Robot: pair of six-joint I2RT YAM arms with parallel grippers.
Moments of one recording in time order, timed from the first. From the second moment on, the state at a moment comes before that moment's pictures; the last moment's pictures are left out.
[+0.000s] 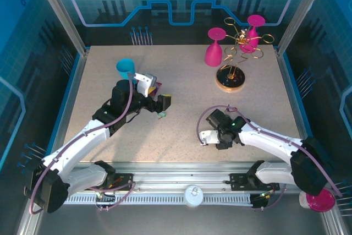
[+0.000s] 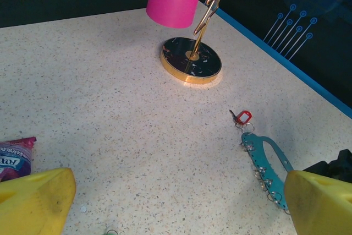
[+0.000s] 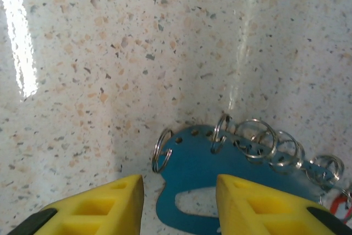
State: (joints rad) left arm -0.46 1.08 0.80 -0.09 0.27 -0.19; right arm 0.73 1.24 0.65 -0.76 0.15 -0.92
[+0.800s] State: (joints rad) left arm -0.46 1.08 0.80 -0.08 0.27 -0.18; right arm 0.73 1.34 0.65 -0.70 0.13 -0.92
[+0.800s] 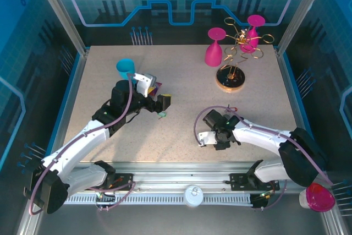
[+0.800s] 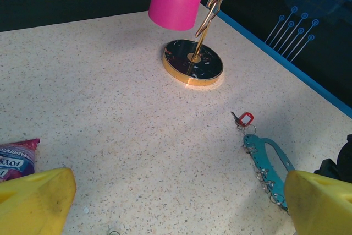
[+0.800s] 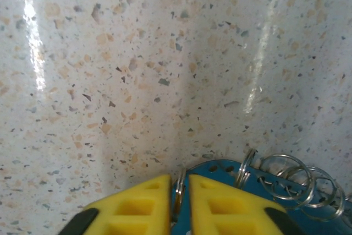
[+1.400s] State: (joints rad) left arm -0.46 1.08 0.76 -0.04 0.29 -0.07; right arm 0.64 0.99 0.72 -0.69 -0.11 -0.75
